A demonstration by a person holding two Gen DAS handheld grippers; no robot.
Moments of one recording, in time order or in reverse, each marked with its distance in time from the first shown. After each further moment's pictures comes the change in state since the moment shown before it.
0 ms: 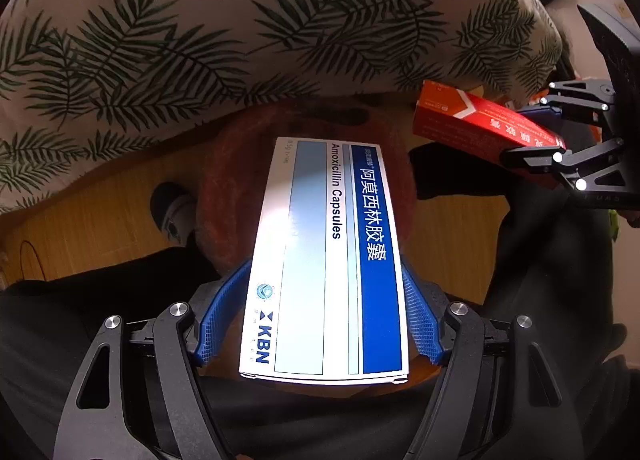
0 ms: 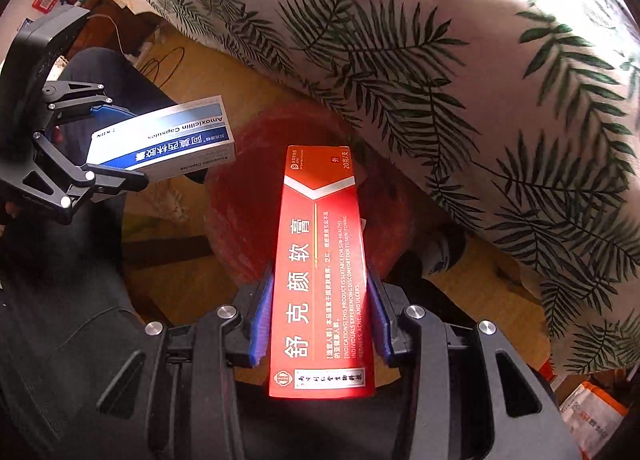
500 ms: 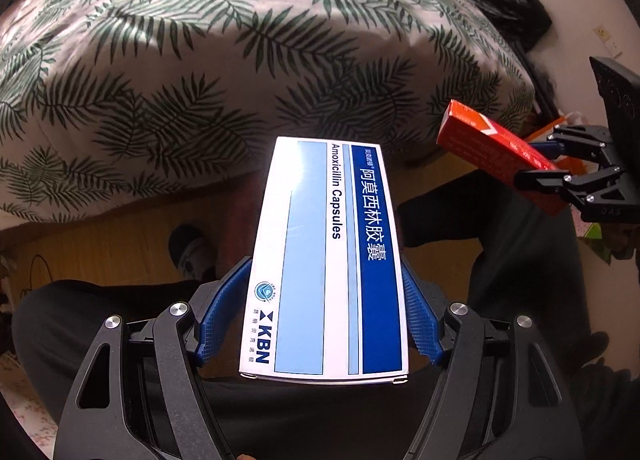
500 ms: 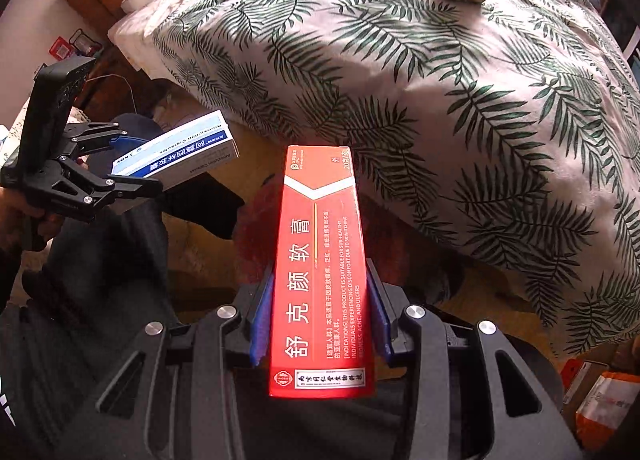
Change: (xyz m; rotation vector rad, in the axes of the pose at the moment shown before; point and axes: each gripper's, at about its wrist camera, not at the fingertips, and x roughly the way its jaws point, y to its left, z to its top) left arm -0.076 -0.003 -0.022 -0.029 -0.230 0.013; right arm -0.082 0.008 -0.035 0.069 -0.248 0.020
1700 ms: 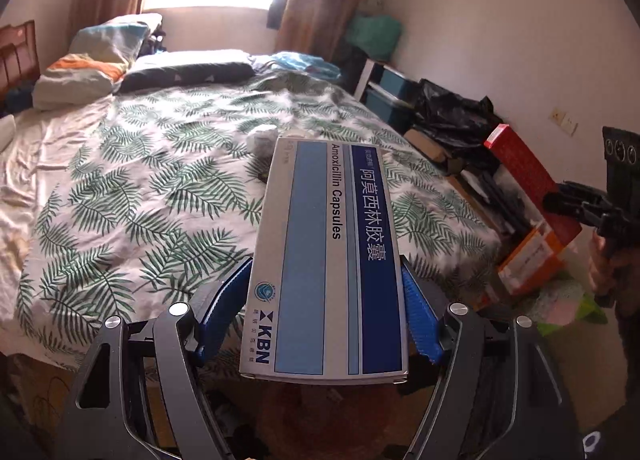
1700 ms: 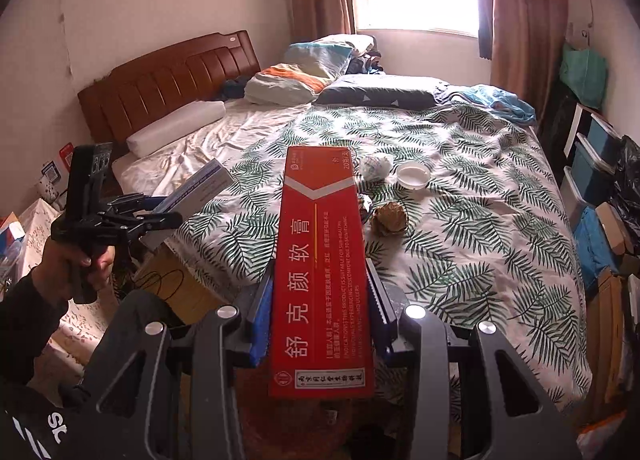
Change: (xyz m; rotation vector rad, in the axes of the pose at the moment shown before) left arm -0.174 0.003 0.100 0.095 -0.574 -0.016; right arm -0.206 -0.002 0.056 0.009 -0.597 -0.103
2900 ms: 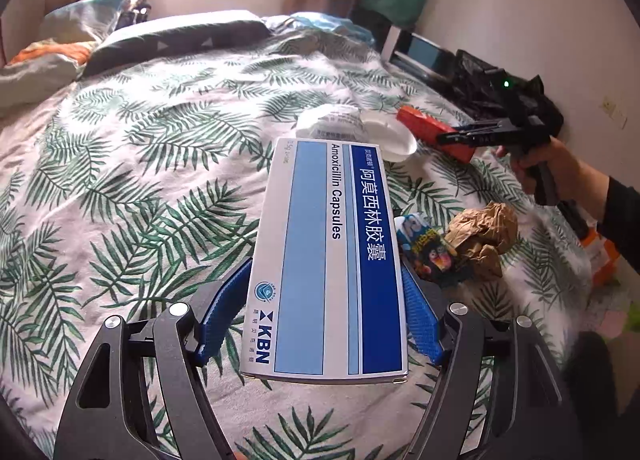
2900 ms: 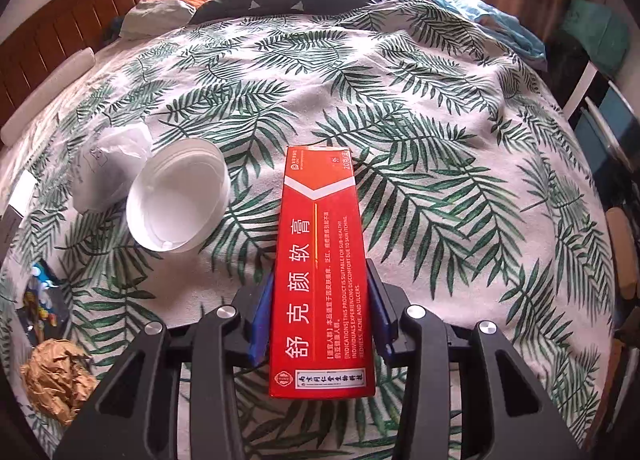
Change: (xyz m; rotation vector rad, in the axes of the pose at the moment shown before) left arm 0.263 0.132 0.104 0.033 0.090 0.023; right arm 0.394 -0.303 0.123 0.024 0.274 -0.168
